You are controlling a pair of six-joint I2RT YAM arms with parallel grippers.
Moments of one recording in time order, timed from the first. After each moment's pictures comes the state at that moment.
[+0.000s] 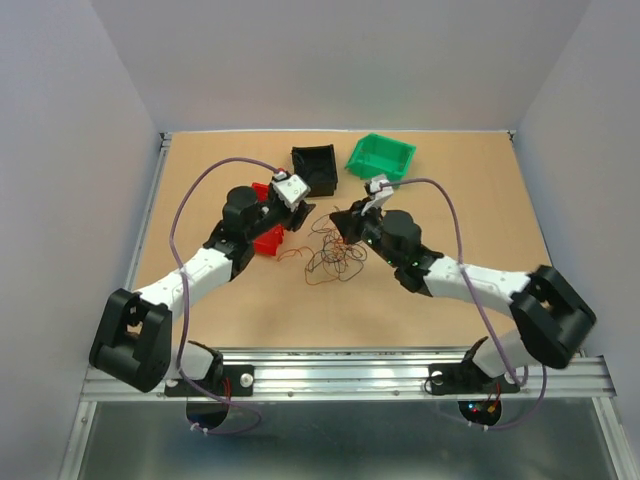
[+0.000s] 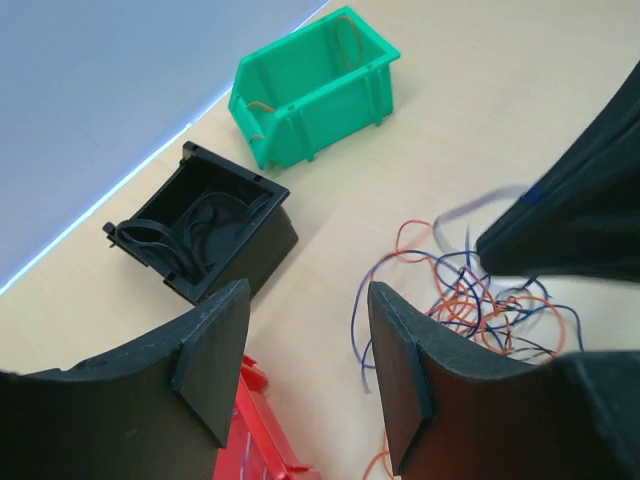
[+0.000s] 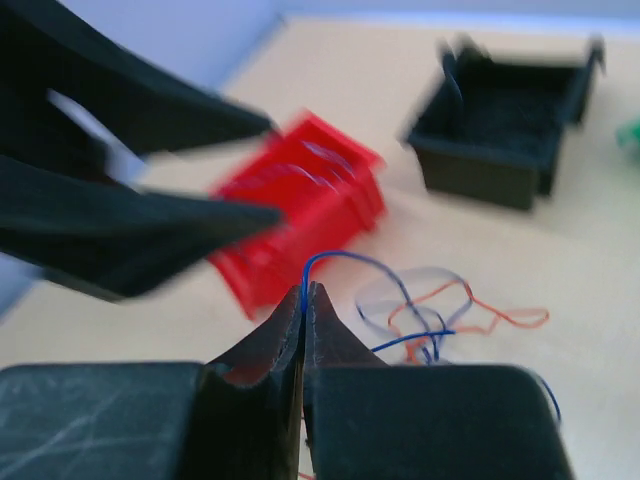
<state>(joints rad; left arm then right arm) -0.44 1.34 0.77 0.43 0.37 0.28 0.76 1.51 0.76 0.64 0.14 0.36</state>
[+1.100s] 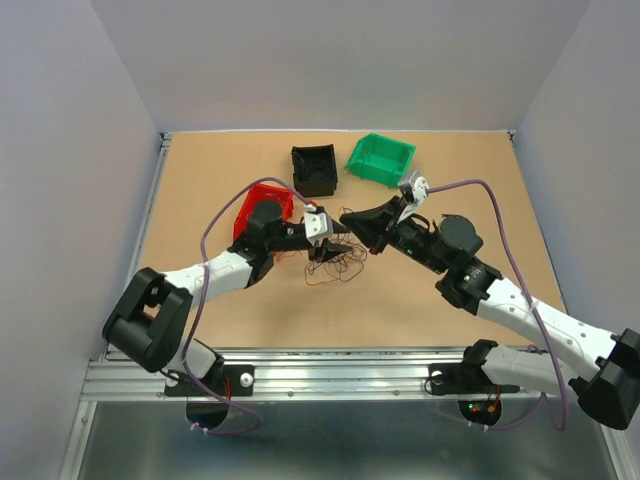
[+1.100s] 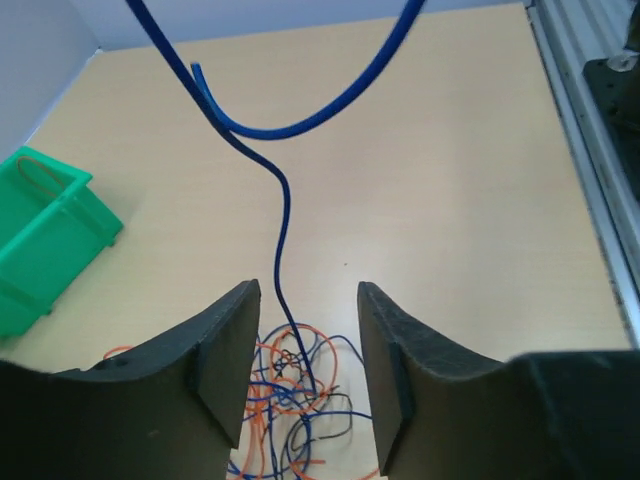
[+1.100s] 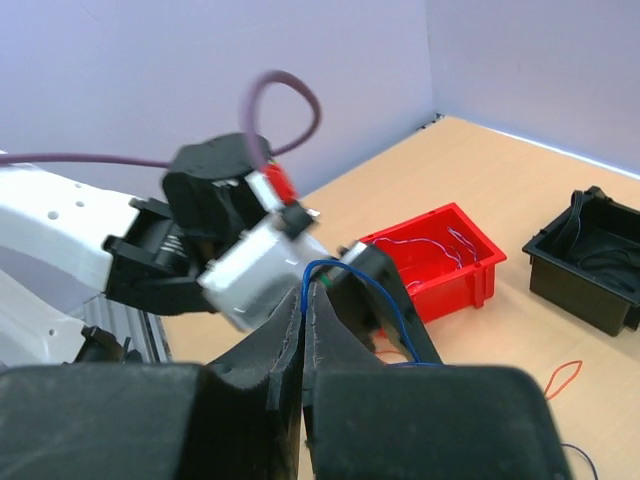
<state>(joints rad) -0.58 1.41 0.67 0.65 0.87 0.26 0.79 1.01 0.77 0.43 -0.22 0.29</state>
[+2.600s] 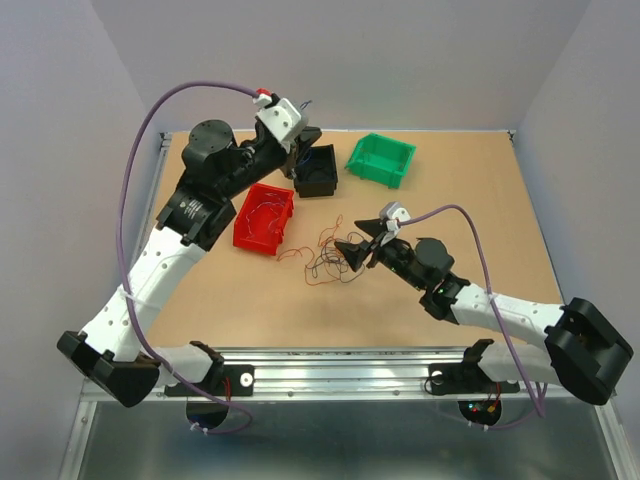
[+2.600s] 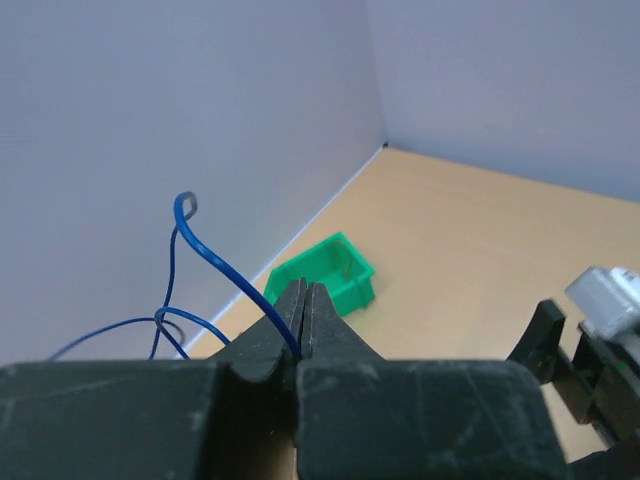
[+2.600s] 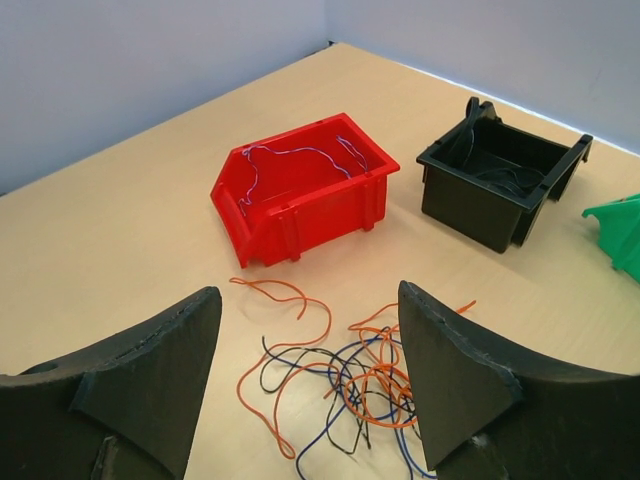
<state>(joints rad) -0.58 1.24 1.53 -0.16 0.36 0.21 0.79 1.19 0.49 0.78 -0.03 0.07</state>
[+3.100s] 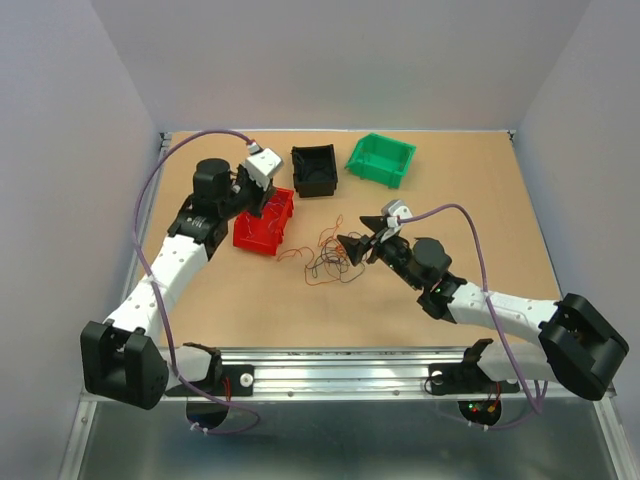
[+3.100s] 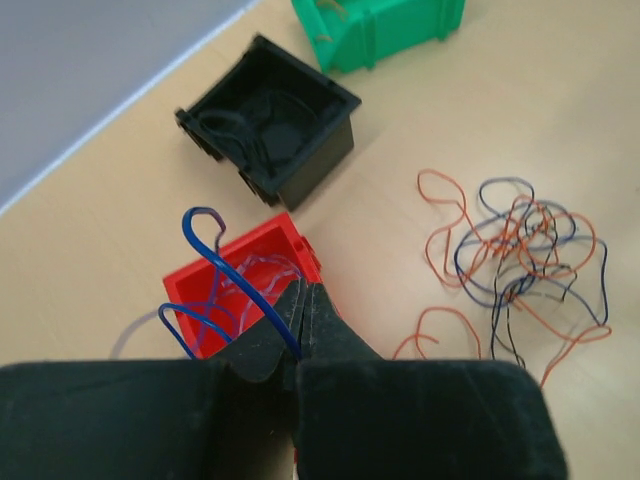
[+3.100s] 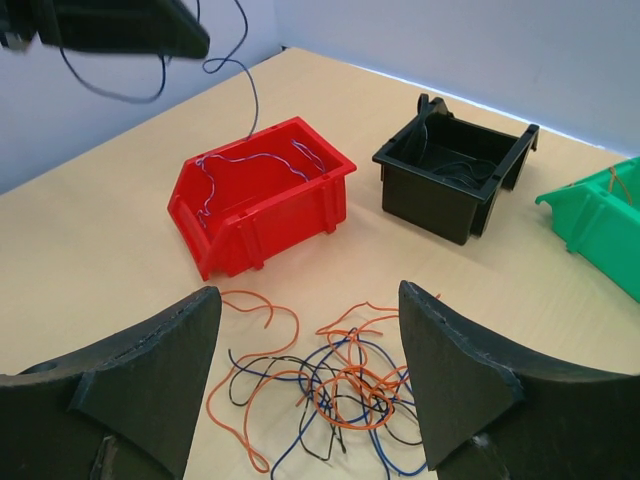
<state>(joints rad) -0.28 1.22 1.04 -0.16 0.38 0.31 0.79 1.22 0.49 0.82 0.07 0.07</state>
